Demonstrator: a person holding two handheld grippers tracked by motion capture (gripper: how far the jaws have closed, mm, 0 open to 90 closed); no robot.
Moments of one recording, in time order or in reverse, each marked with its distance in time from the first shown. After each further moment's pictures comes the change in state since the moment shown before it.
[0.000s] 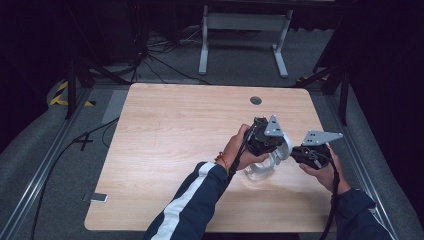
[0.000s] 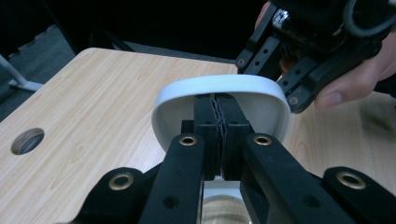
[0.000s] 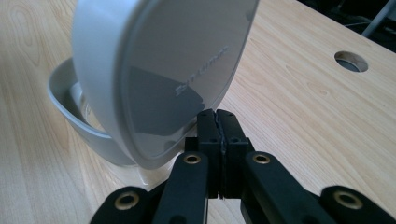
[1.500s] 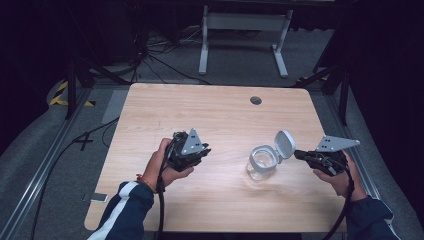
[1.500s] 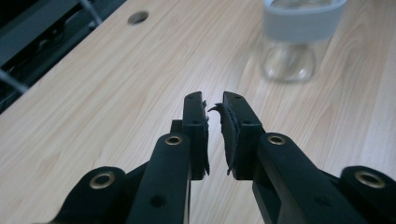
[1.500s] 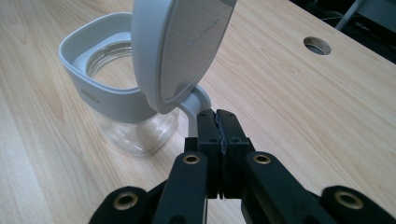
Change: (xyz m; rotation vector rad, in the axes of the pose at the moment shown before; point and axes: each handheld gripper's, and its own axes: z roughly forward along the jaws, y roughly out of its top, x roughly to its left) left arm 0.017 -0.126 -0.163 0.157 0.240 -0.031; right arm 0.004 -0.013 -0.037 0.023 -0.076 -0.011
